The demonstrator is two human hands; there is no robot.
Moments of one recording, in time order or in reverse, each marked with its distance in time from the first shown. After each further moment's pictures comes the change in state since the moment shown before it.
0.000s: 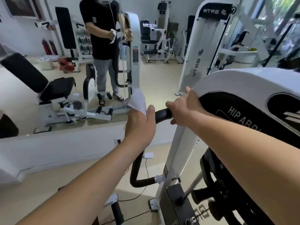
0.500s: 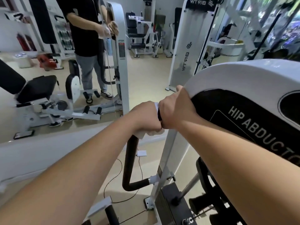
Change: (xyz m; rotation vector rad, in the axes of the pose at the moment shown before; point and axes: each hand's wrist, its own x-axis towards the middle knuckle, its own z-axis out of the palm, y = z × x) left_hand 0.073 0.017 0.035 0.491 -0.602 0.226; right_hand -0.011 -0.004 -0.011 -0.101 0.076 0.005
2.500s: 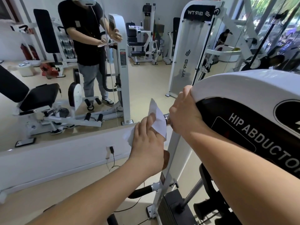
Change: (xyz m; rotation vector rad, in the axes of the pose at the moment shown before) left_hand -0.058 -0.002 0.058 0.514 0.228 0.001; right_hand -0.006 0.003 0.001 -0.489 -0.082 0.136
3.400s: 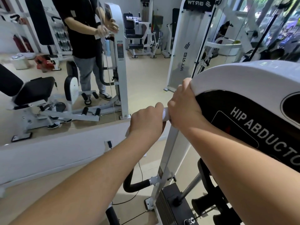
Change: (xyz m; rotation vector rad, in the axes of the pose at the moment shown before) left_hand 0.059 -0.009 -0.006 -0.078 0.295 -0.007; right_hand 0.002 0.001 -0.003 0.035 -0.048 -0.015
